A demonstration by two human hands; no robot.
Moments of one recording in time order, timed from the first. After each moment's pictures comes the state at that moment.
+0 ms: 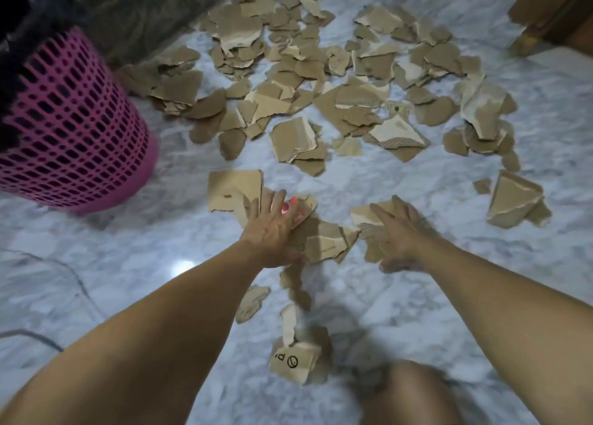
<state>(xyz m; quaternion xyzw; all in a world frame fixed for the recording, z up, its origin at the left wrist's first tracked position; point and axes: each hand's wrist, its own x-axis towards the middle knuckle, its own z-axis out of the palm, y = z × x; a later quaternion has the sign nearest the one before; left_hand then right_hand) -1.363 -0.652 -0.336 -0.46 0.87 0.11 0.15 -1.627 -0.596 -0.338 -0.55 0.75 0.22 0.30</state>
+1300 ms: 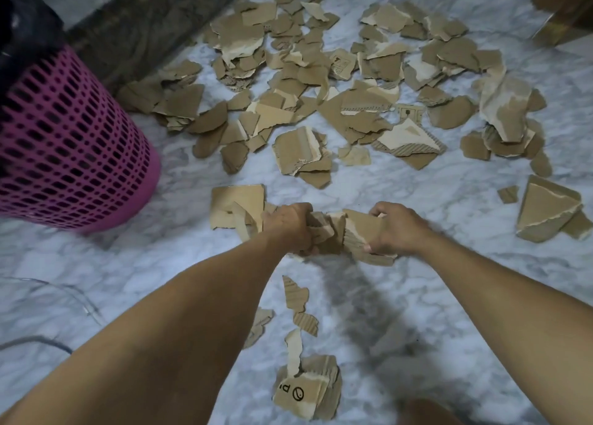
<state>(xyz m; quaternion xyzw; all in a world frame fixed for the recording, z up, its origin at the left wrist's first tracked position) -1.415 -0.694 -0.325 -0.59 0.74 0.29 0.13 -1.620 -0.636 -0.332 -0.51 0.77 -0.03 0.39</state>
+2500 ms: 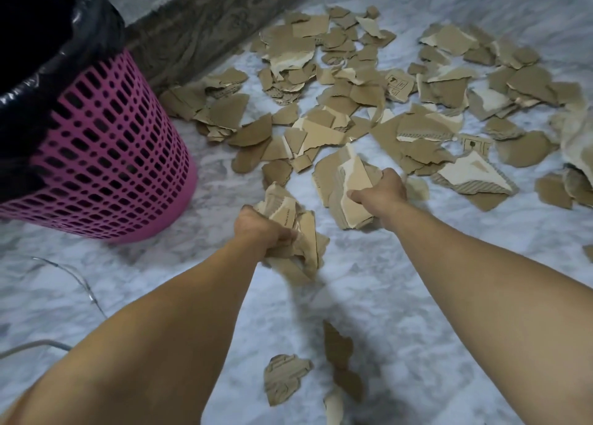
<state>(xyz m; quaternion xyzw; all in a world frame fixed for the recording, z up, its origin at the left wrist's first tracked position) -1.308 -0.768 -0.344 -0.80 0.36 0.45 -0.15 -1.523 -0.789 -0.348 -0.34 0.82 -0.26 0.39</state>
